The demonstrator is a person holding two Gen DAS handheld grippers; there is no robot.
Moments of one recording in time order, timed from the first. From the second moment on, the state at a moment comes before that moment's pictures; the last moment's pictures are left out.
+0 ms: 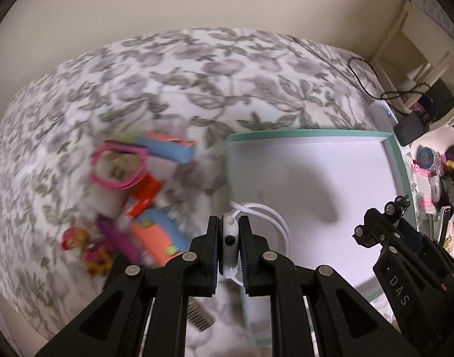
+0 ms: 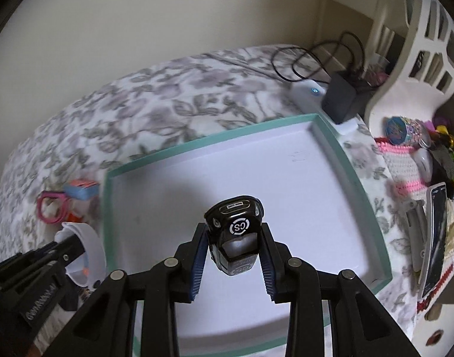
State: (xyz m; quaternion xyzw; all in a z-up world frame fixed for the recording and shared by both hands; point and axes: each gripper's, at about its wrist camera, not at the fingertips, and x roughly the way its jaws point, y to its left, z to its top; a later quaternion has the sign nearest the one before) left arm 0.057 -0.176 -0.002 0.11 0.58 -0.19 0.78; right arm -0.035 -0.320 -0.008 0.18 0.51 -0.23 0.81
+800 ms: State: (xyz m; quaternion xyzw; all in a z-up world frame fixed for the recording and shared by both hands) left arm 0.076 -0.239 -0.043 0.14 0.59 -0.19 0.77; right arm -0.010 -0.357 -0.033 0.20 0.53 -0.25 0.79
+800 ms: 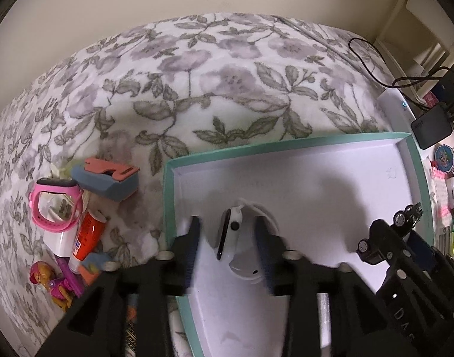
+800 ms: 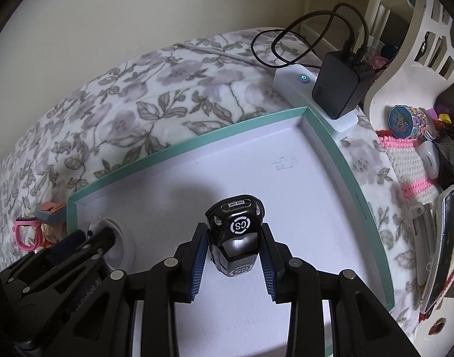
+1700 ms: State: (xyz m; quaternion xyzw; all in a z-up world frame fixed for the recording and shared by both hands) left arm 0.089 -0.187 0.005 0.09 0.54 -0.16 0.82; right arm -0.022 -0.350 0.005 0.18 0.48 -0.26 0.82
